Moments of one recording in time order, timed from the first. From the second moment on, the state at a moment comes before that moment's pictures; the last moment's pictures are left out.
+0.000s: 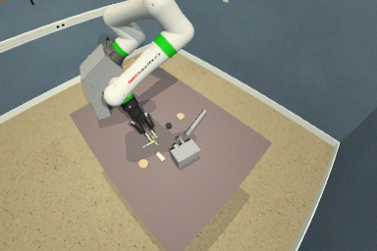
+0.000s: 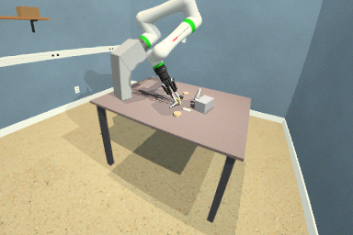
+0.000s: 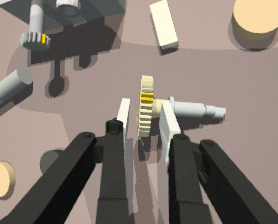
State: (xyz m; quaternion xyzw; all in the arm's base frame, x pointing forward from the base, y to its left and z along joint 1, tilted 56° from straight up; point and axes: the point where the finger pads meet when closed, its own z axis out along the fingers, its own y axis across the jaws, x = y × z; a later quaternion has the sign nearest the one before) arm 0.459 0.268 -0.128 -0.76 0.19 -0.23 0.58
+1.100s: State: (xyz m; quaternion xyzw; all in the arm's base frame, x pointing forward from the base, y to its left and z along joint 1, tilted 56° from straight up) arm 0.459 0.268 -0.128 -0.76 0.19 -0.23 0.58
